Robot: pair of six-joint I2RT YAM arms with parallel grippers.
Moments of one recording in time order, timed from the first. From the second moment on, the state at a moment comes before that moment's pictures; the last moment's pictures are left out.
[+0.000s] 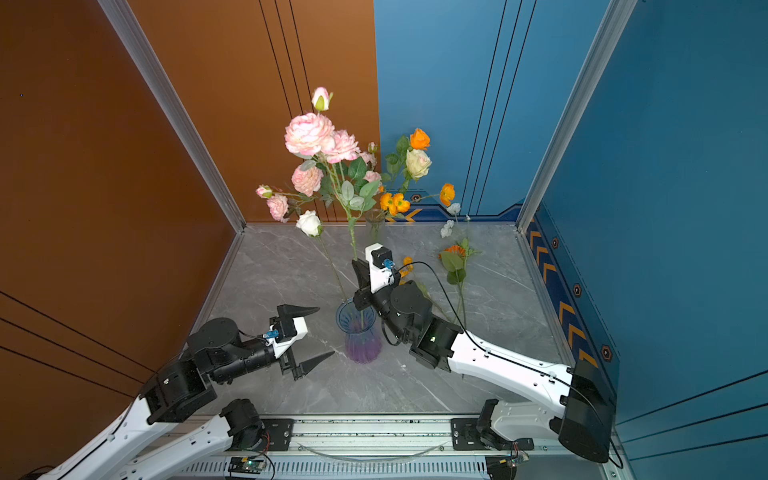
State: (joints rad) left arm -0.82 0.56 0.78 -0.45 0.24 0.32; right arm 1.04 1.24 0.92 0.40 0.41 0.15
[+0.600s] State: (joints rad) left arm -0.81 0.57 0.78 -0.44 0.25 0.31; right arm 1.16 1.34 0.69 0.69 0.56 0.22
